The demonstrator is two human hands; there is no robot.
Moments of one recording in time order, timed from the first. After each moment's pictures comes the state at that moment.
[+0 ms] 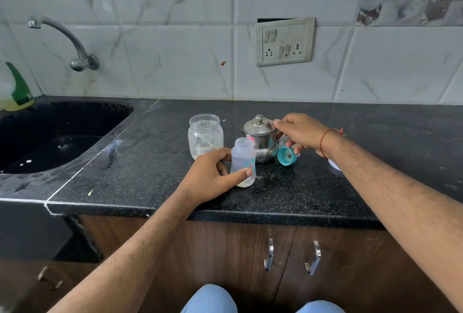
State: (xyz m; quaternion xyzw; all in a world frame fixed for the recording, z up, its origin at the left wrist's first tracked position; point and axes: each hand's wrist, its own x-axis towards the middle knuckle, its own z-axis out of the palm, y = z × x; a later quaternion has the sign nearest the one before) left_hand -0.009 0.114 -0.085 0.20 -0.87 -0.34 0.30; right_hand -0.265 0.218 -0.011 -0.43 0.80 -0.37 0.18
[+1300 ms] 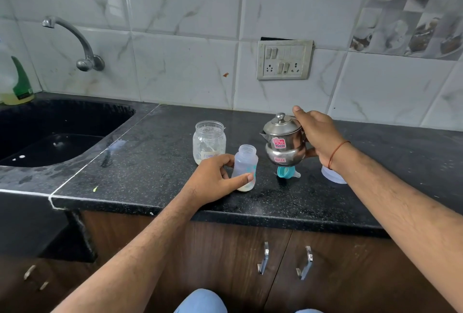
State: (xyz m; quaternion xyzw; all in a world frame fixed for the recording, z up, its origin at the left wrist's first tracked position) left_hand -0.010 0.107 -0.090 0.21 -0.86 -0.36 0.28; right_hand -0.223 0.252 0.027 -0.30 0.74 -0.58 0.16
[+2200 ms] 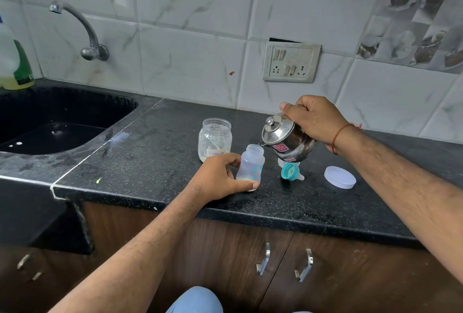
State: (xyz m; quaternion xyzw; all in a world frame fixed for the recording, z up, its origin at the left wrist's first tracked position) left_hand -0.008 0.104 -0.090 0.20 -0.86 -0.38 0.27; right_hand -0.201 0.237 0.066 -0.46 0.79 -0.39 -0.02
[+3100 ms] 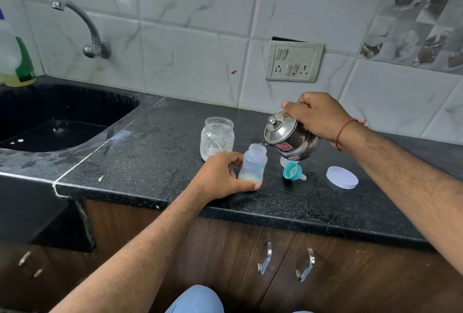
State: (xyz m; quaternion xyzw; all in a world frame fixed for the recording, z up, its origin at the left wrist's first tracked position) left_hand -0.009 0.101 -0.092 0.21 -0.86 -0.38 0.26; right_hand -0.206 0.233 0.070 -0.49 0.79 -0.37 -0.03
